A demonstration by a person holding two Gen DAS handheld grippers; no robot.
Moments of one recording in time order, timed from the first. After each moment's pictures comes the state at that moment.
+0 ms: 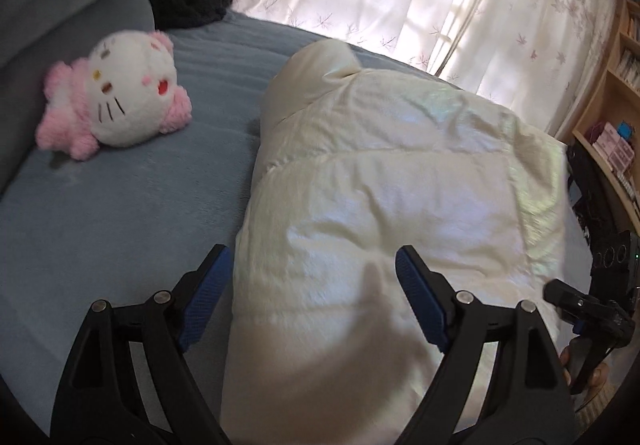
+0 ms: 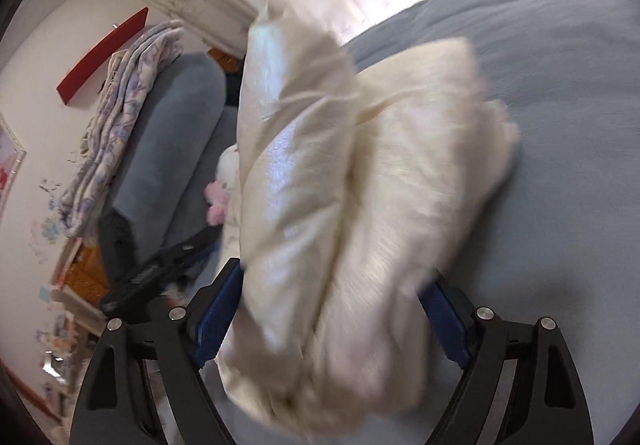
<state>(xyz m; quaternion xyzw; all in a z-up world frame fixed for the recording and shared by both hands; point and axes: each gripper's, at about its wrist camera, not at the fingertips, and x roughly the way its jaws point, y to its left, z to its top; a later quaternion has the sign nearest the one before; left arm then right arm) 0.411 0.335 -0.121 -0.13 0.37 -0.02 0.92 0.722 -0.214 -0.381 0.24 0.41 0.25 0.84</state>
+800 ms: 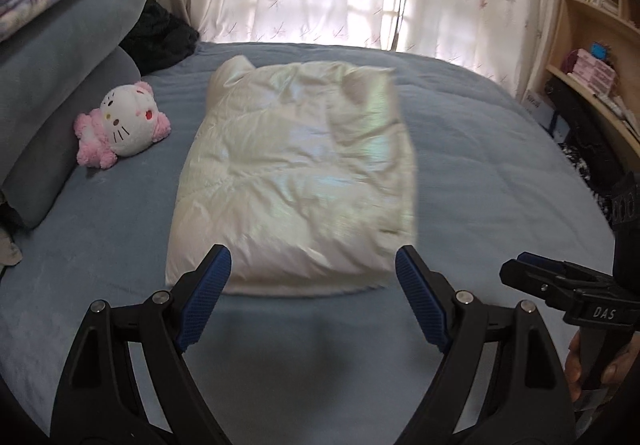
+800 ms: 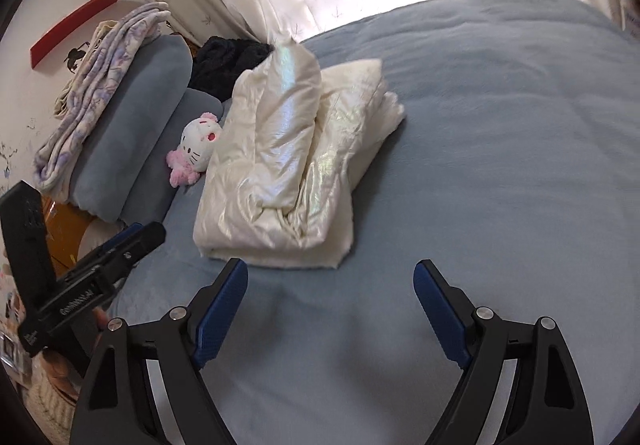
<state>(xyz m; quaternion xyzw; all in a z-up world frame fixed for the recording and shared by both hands) 0.248 0.162 -0.040 -0.03 0.37 -0.02 0.93 0.574 -0.161 -0.263 0.17 0.44 0.16 0.87</state>
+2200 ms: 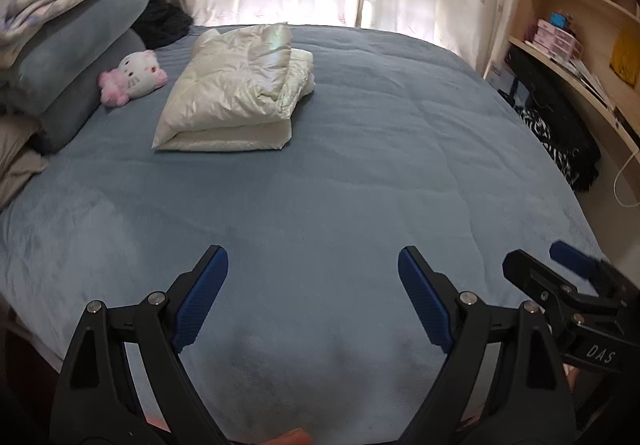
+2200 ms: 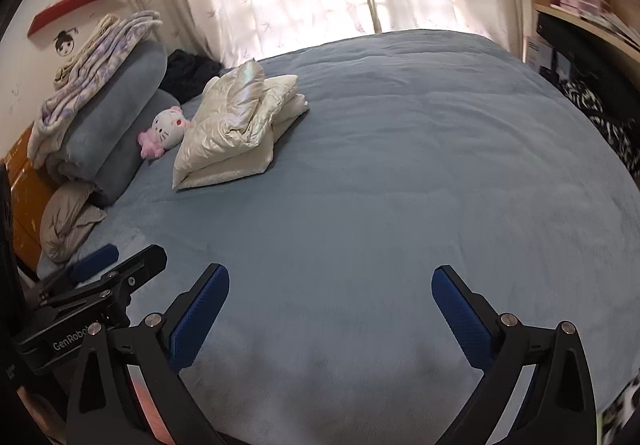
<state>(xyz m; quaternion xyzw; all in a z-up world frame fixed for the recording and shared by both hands) -0.046 0.011 -0.010 -0.03 0.40 -0.03 0.92 0.175 -0.252 -0.112 0.10 0.41 0.04 0.91</state>
